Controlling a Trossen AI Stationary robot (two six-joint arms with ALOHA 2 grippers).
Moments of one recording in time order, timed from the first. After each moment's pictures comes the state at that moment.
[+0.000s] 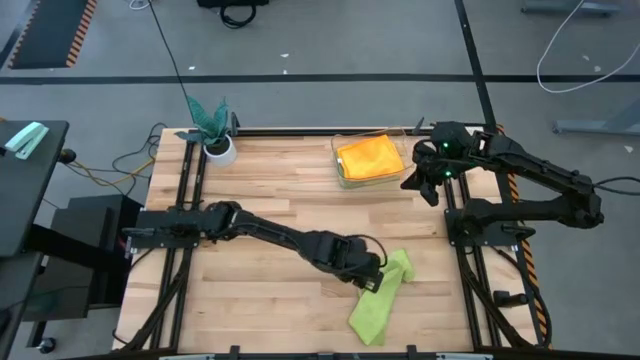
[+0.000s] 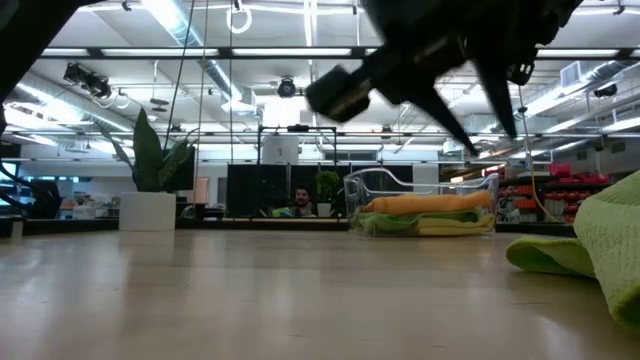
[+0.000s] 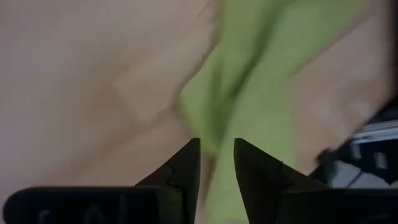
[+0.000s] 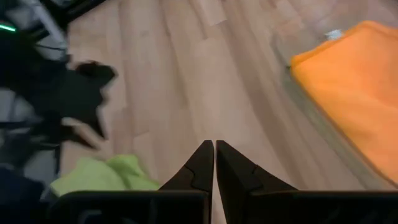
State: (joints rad) left arm -0.29 2.38 2.19 -0.85 -0.02 -1.37; right arm -0.45 0.86 0.97 -0.96 -0.40 0.10
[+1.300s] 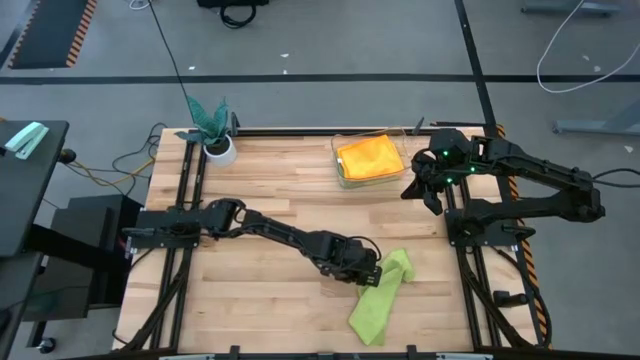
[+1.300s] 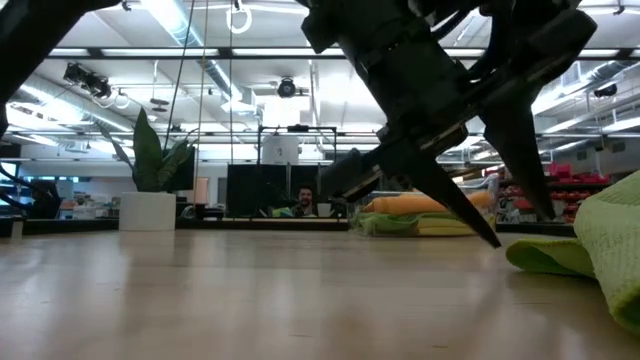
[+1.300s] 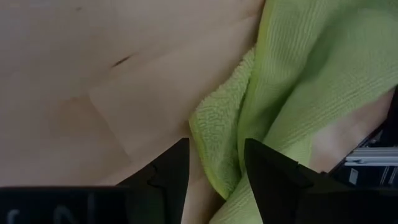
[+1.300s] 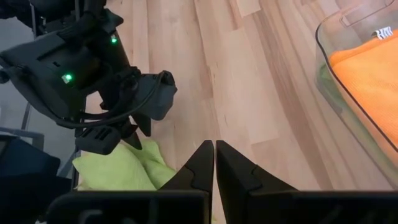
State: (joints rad) left arm -0.24 2.39 1.94 -0.50 0.11 -1.51; right arm -0.34 0.85 0.97 -0.96 -0.42 0.11
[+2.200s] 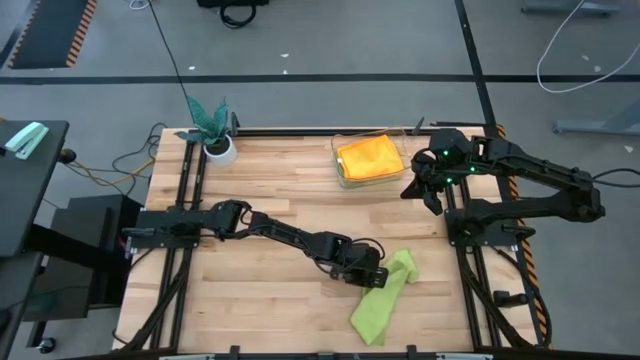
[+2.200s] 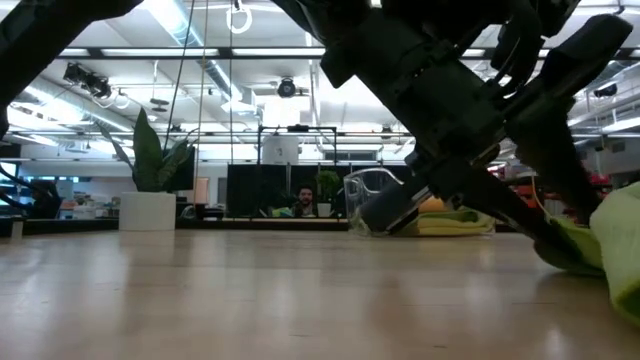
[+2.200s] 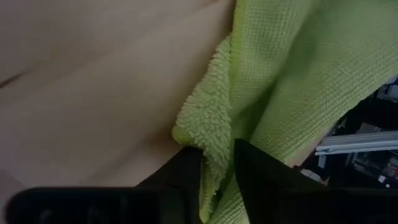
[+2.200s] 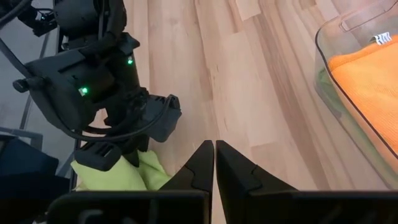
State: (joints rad) left arm -0.23 2.45 1.94 -0.30 0.19 -1.51; right arm -0.34 0.85 0.97 -0.95 -0.42 0.10
